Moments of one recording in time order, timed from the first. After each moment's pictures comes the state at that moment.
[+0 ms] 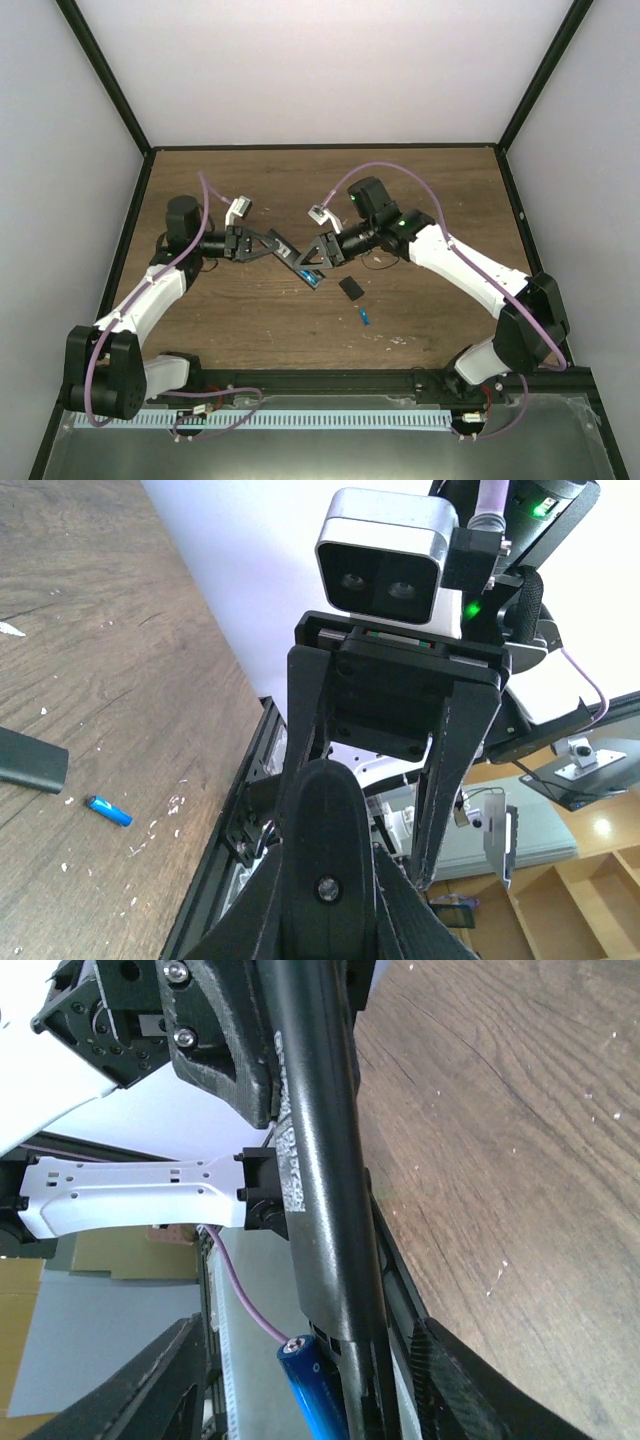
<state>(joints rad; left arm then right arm) -0.15 1.21 0.68 0.22 1.43 -0.84 0.68 1.48 1.21 -0.49 -0.98 0.42</state>
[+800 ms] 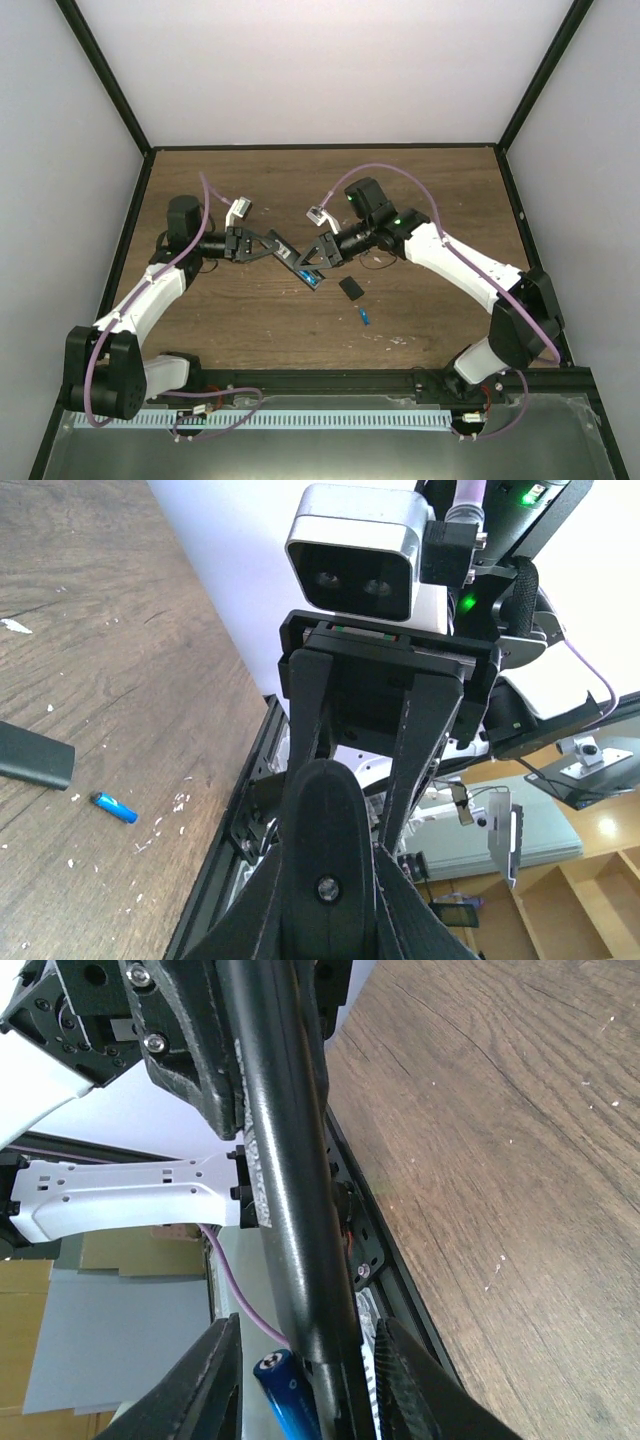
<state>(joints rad) -0.15 1.21 0.70 0.12 1.43 -0.77 0.68 1.51 1.22 -0.50 -1.00 0.42</state>
